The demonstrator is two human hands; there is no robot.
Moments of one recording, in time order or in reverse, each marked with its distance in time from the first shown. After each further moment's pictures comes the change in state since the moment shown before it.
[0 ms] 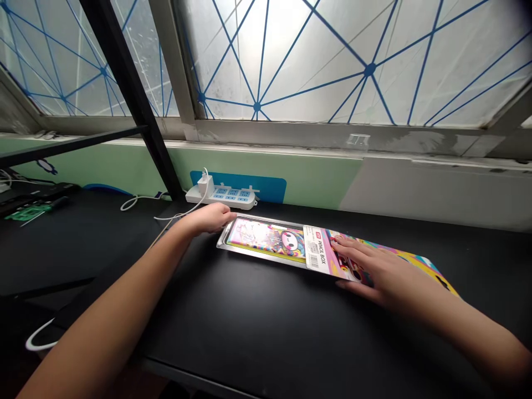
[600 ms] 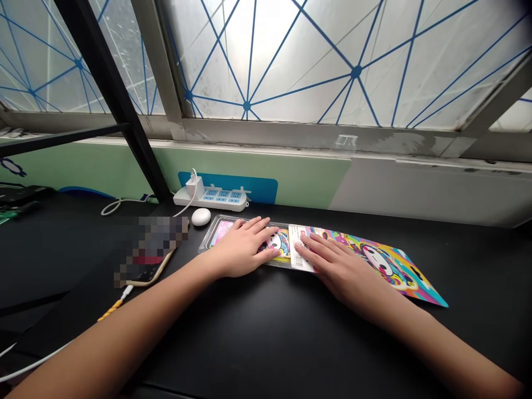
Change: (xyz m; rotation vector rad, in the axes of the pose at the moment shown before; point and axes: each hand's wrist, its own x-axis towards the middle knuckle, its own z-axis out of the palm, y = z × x) left_hand -0.030 0.054 0.079 0.402 0.028 0.563; right_hand 0.033 -0.044 0.012 -0.160 0.141 -0.213
